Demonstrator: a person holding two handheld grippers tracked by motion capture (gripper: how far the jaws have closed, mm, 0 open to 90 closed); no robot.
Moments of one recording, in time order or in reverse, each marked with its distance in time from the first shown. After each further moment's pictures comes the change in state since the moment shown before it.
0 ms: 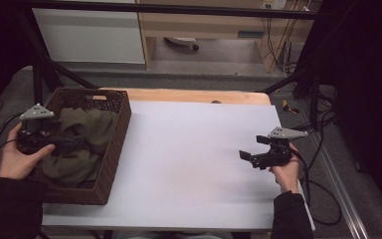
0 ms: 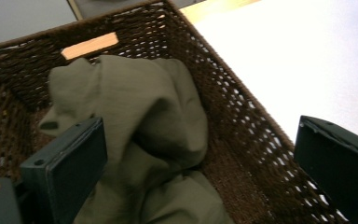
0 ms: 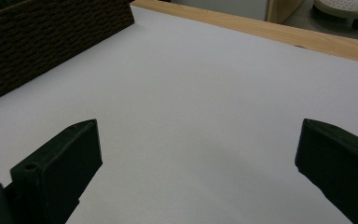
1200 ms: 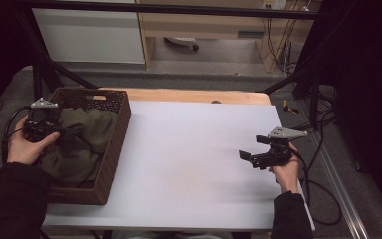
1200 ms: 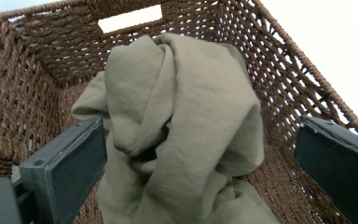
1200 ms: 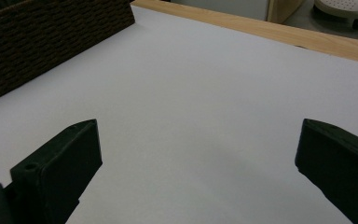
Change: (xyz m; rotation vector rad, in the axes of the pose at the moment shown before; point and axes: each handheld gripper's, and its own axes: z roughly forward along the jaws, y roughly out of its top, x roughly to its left) left arm 0.033 0.002 0.041 0.094 0.092 -0.081; right arm 0.001 0.000 0.000 0.001 0.001 -0.001
